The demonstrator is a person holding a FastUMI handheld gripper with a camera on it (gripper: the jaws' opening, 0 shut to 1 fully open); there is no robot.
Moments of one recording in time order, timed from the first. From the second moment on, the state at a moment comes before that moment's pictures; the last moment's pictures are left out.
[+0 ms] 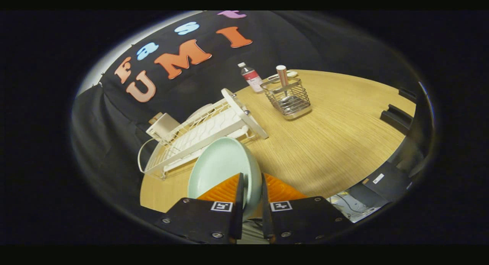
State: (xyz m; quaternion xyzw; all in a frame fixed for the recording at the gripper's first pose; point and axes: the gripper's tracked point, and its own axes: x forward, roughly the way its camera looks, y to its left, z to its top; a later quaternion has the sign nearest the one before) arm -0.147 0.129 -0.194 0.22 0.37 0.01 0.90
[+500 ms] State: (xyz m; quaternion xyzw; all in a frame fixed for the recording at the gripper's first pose) arm -0.117 0.076 -0.157 0.10 0.29 -0.02 0.95
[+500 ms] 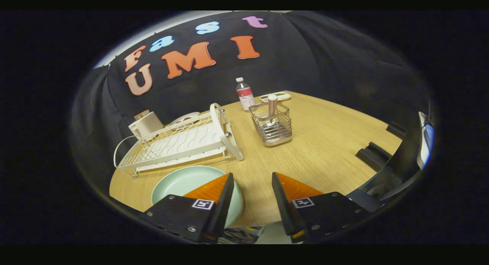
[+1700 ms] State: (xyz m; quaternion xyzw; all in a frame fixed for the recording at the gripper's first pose) arm 0.002 0.017 -0.097 -0.04 0.12 -0.05 0.99
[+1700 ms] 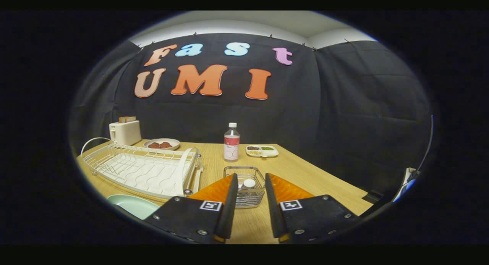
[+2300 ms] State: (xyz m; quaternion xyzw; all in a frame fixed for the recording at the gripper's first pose) arm 0.007 0.024 -0.059 -0.02 0.08 -0.04 1.00
